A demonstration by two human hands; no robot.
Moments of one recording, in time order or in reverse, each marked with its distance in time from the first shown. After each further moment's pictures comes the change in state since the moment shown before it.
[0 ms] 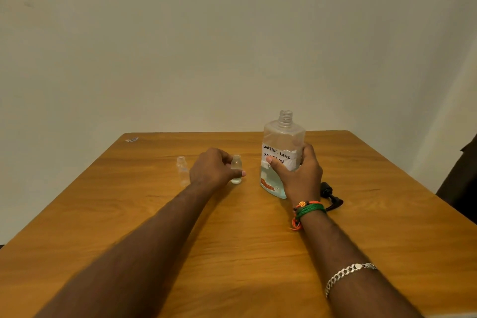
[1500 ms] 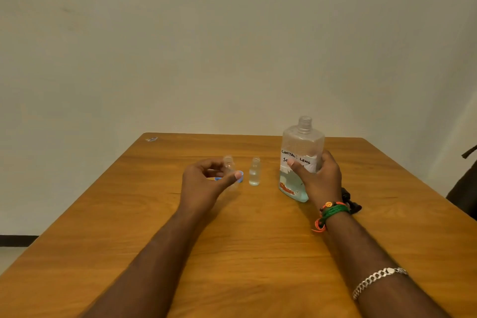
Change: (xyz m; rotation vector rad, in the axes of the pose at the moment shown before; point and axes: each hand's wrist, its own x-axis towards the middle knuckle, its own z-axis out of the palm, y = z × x) left_hand -0.068 -0.043 -0.052 -0.663 0.150 0.049; right_hand -0.001 -0.020 -0.006 -0.022 -0.100 0.087
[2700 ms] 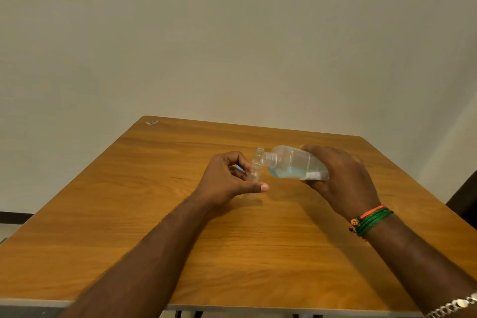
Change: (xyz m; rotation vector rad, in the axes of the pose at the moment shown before) left_hand -0.016 0.014 0.010 -0.118 -0.338 0.038; right_hand -0.032 -0.061 -0.049 -0.884 -0.268 -0.612
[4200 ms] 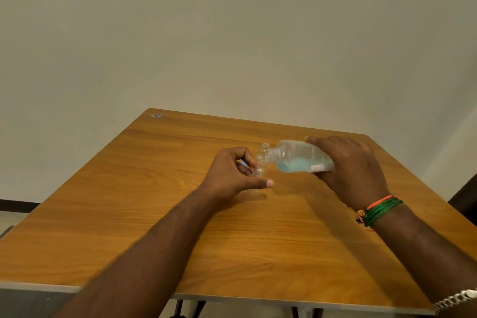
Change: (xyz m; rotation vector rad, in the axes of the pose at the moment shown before) left_hand 0.002 -0.013 -0.001 0.026 0.008 -0.020; right_hand 0.011 0.001 -0.003 -0.137 0.008 -0.081
